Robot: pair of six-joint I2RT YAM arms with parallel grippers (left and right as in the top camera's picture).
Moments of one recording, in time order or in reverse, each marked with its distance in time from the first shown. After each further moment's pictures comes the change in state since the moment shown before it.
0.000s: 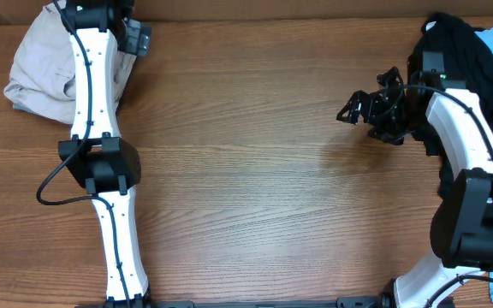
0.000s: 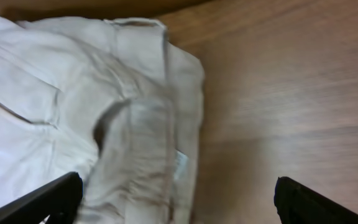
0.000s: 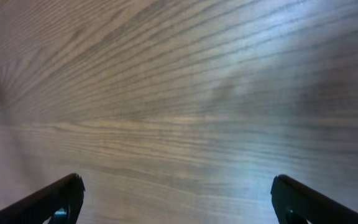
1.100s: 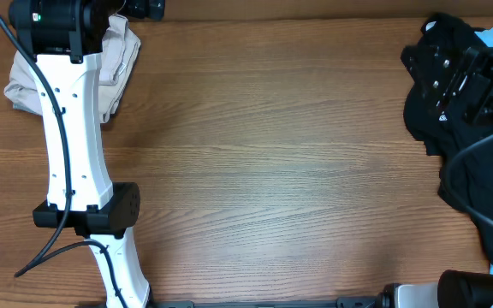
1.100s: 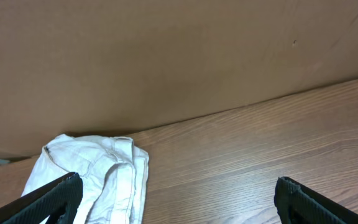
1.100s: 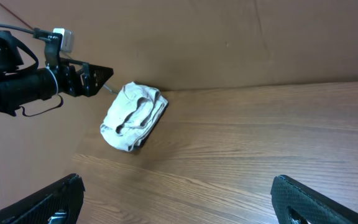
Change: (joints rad) left arm -0.126 -0.469 0.016 -0.045 0.176 -0.116; right arm 0.000 -0.295 1.197 -0.623 -0.126 0.005
